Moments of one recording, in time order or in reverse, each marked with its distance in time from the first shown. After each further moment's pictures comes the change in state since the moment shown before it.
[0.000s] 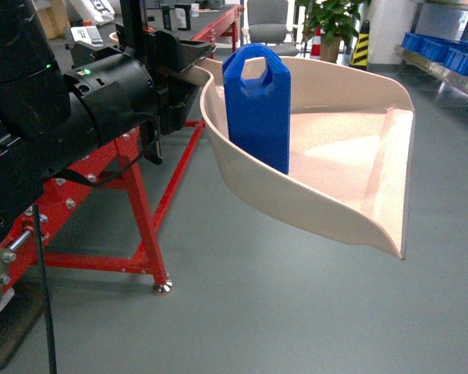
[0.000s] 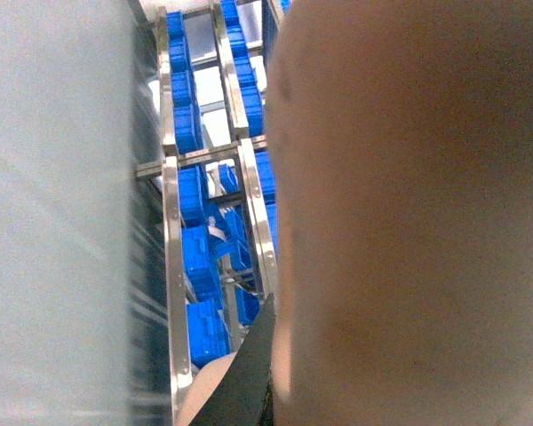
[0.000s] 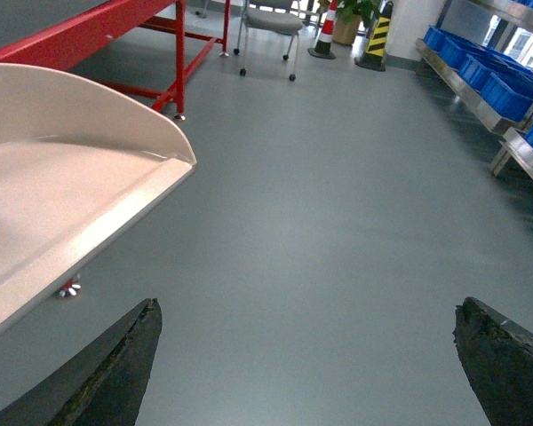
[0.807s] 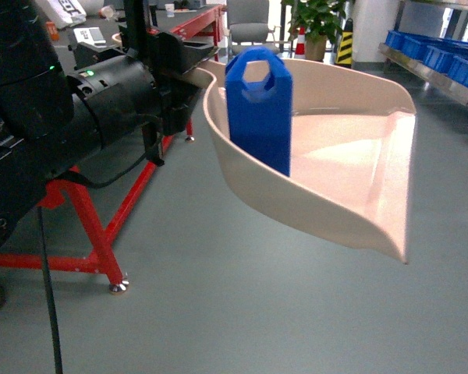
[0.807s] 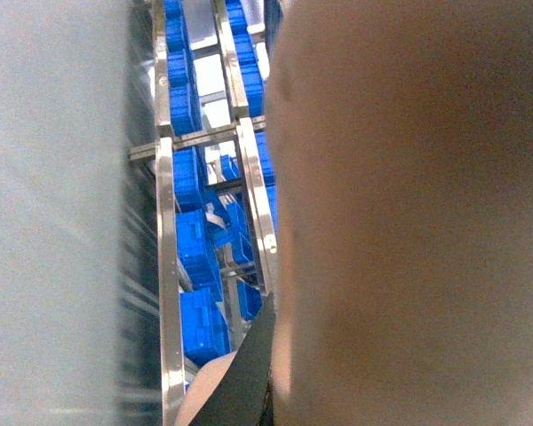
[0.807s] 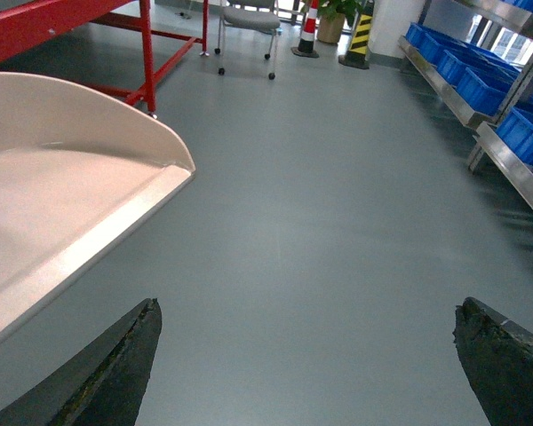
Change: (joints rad) left arm -0.006 0.000 -0.001 -0.002 -0.002 0.000; right arm 0.000 -0.002 0.000 0.000 0.001 -0.001
